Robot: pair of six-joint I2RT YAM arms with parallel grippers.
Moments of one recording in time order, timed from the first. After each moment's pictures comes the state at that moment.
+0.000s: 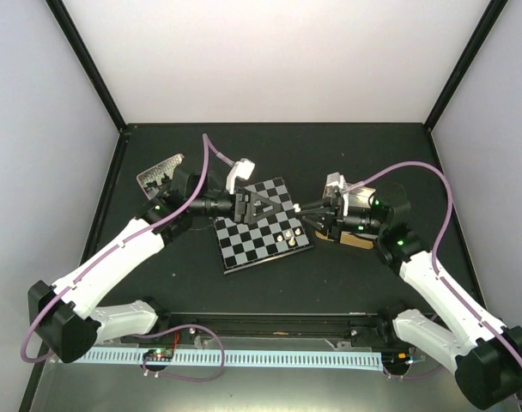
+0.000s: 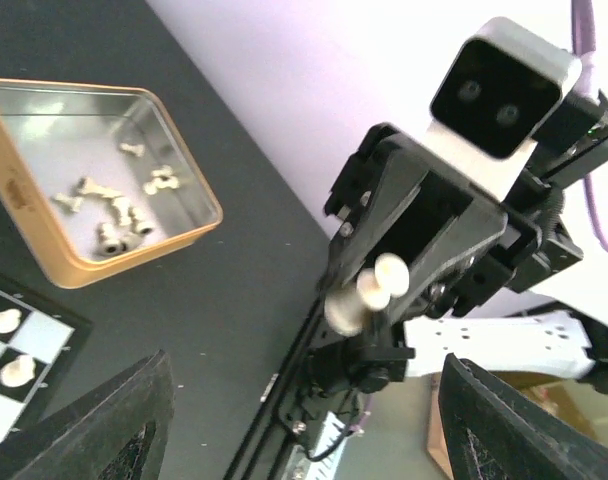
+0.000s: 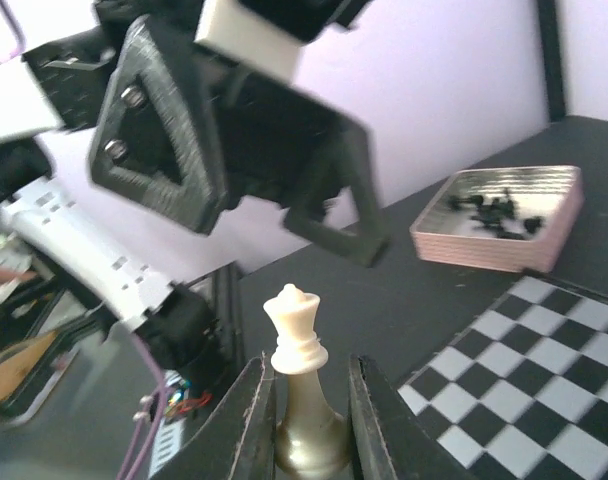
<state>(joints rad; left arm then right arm) -0.62 1.16 1.04 -0.28 0.73 -0.59 0.39 0.93 0.66 0.14 -0.95 0.31</state>
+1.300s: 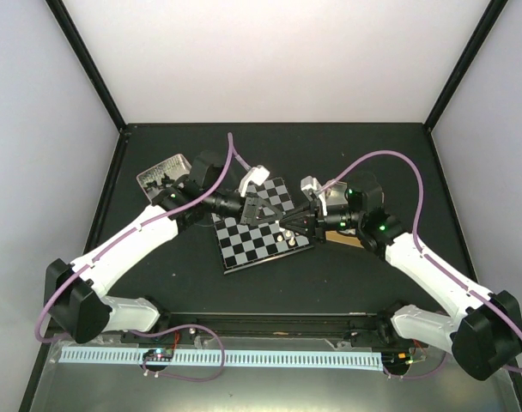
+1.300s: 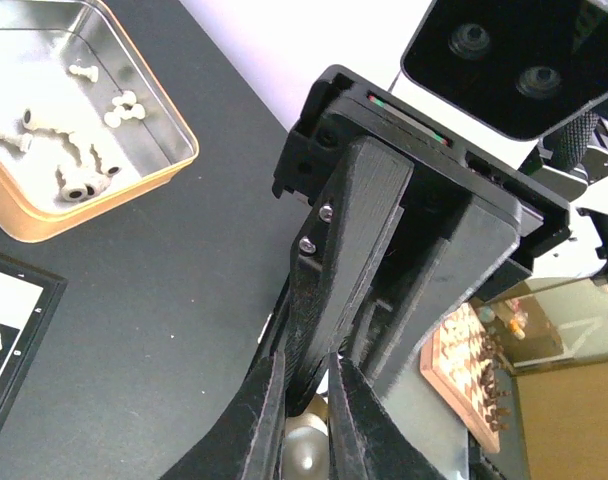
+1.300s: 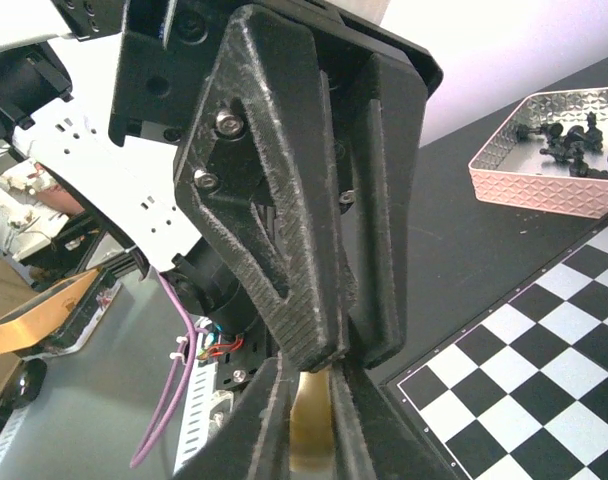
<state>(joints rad) -0.63 1.30 1.11 -0.38 0.90 -0.46 0.53 1.11 0.78 -0.01 -1.02 0.17</state>
